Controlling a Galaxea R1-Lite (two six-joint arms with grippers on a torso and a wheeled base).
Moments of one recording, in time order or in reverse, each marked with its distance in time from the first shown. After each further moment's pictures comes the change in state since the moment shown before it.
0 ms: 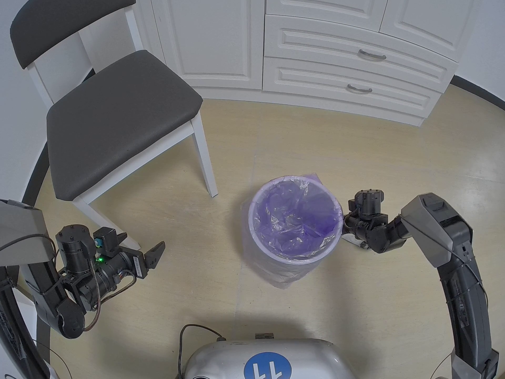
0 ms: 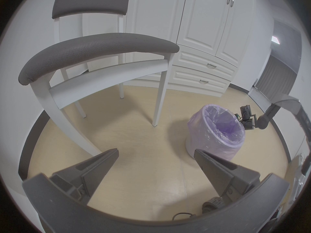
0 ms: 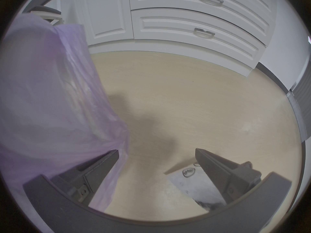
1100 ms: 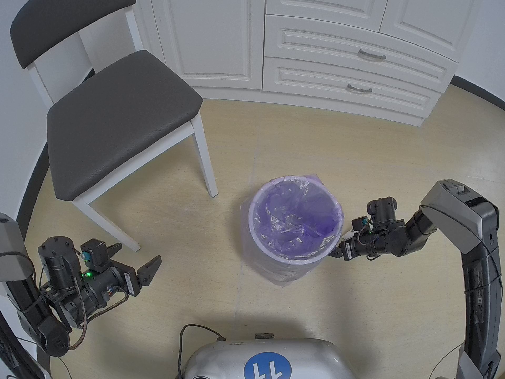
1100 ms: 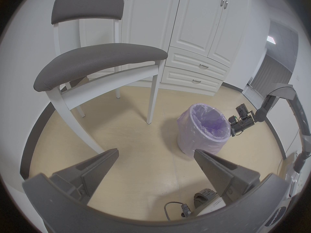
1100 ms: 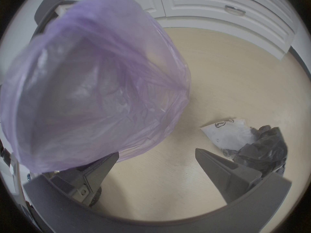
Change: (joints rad) left arm -0.047 -0.150 0.163 0.002 0.000 -0.001; right arm -0.014 -0.236 0.389 0.142 0.334 -0.087
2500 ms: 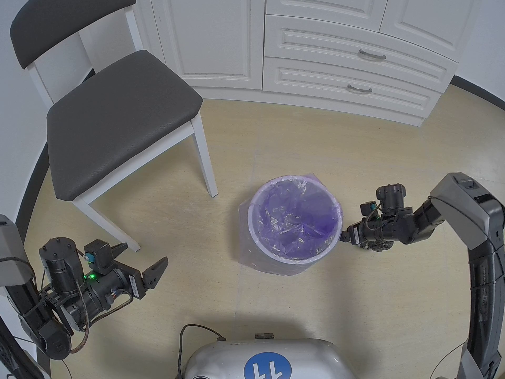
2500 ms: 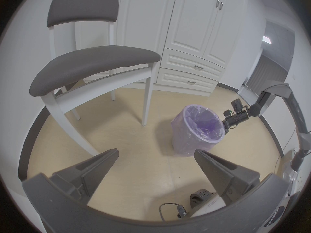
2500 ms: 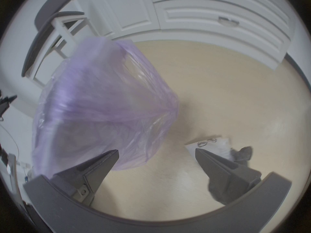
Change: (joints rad) left arm -0.045 -0.017 0.002 0.000 0.006 0.002; right arm -0.044 -0.021 -0.074 0.016 0.006 -0.009
